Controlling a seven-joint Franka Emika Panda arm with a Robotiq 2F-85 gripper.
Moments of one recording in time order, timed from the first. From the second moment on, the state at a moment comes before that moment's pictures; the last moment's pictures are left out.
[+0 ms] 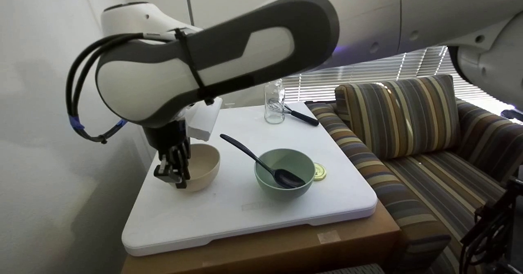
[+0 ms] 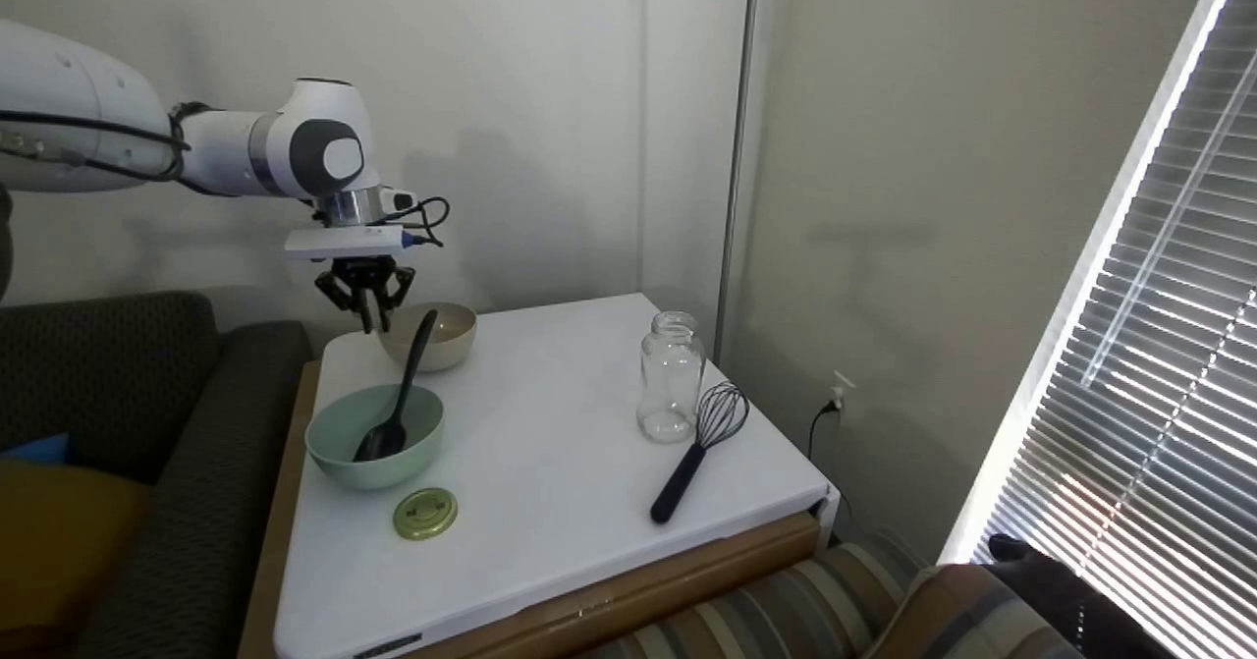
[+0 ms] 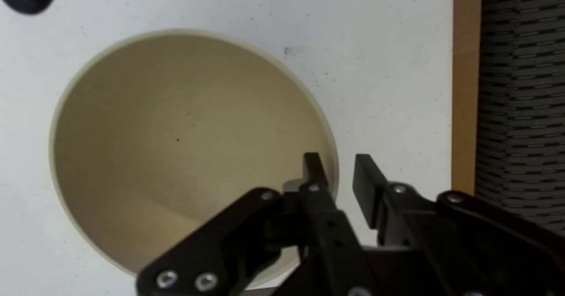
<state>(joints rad) 0.46 1.48 0.11 -0.40 -0.13 1.89 -0.32</state>
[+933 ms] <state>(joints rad) 0.44 1.48 0.11 -0.40 -0.13 1.89 -0.31</state>
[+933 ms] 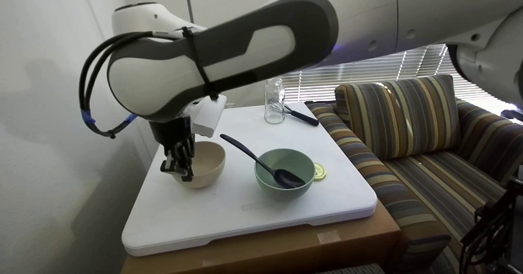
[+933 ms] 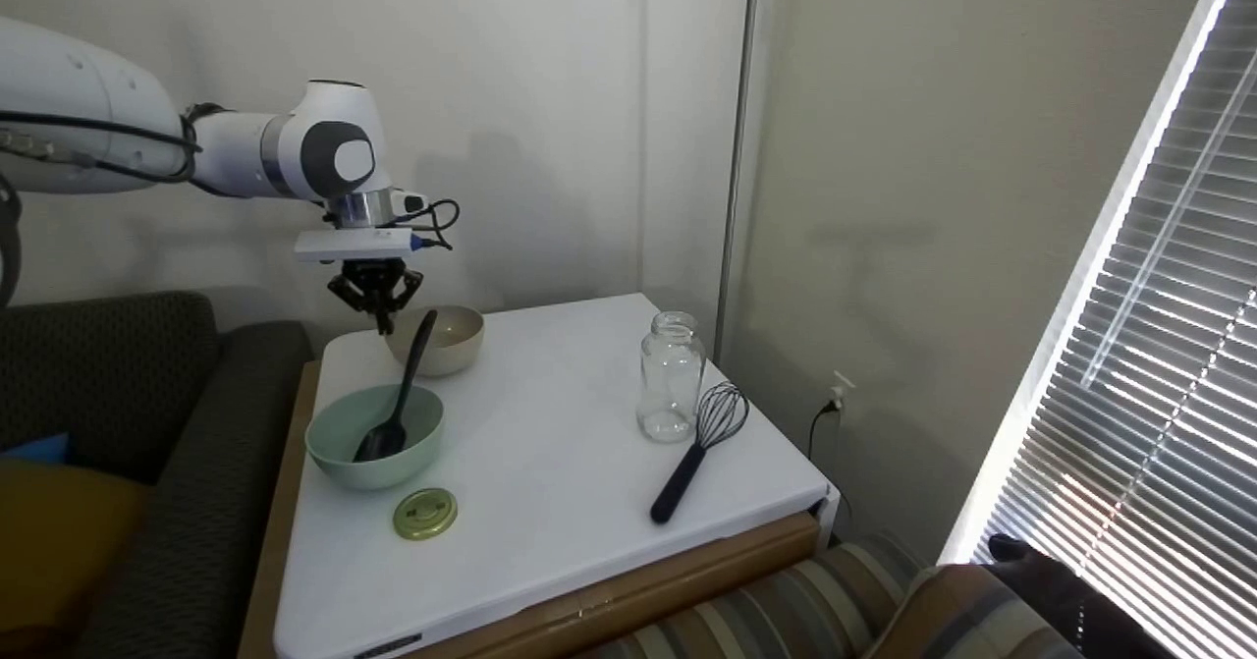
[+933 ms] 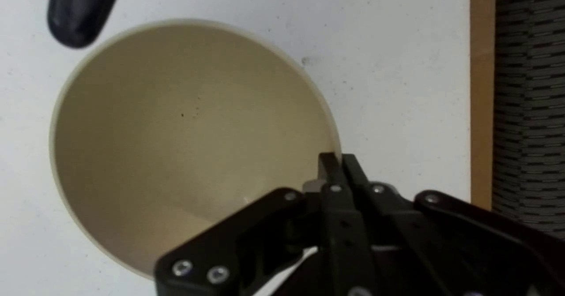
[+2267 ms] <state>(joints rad) 0.37 1.41 0.08 -0.38 -0.14 1.90 -0.31</state>
